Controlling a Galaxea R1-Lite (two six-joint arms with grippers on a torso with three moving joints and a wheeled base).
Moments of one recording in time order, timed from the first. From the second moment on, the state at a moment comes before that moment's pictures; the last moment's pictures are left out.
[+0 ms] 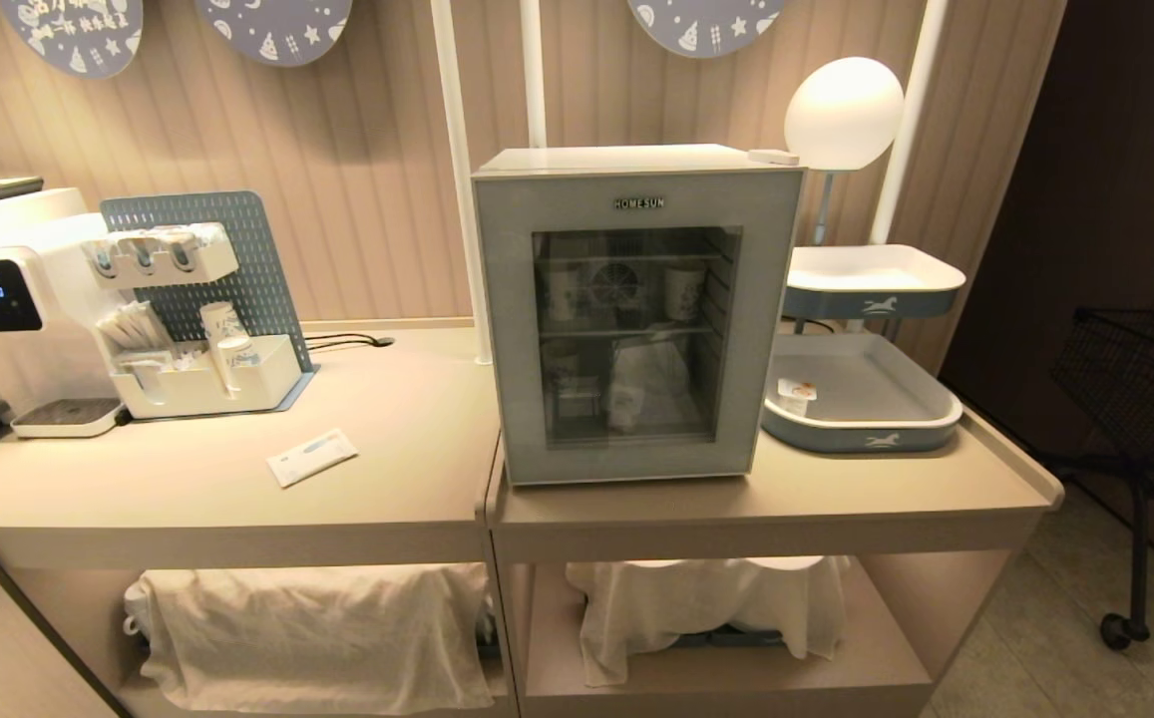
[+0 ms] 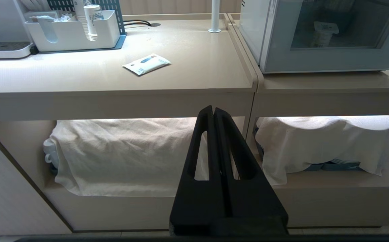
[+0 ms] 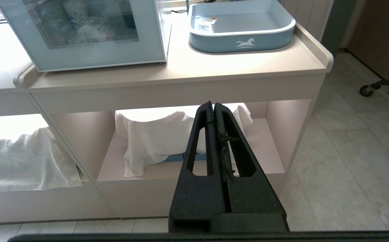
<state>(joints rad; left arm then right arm) 0.00 0.00 0.00 0.00 0.00 0.00 0.01 0.00 -0.04 0.11 -0.01 0.02</state>
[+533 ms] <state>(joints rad) 0.00 0.00 0.00 0.00 0.00 0.00 0.01 0.00 -0.04 0.10 -0.01 0.02</state>
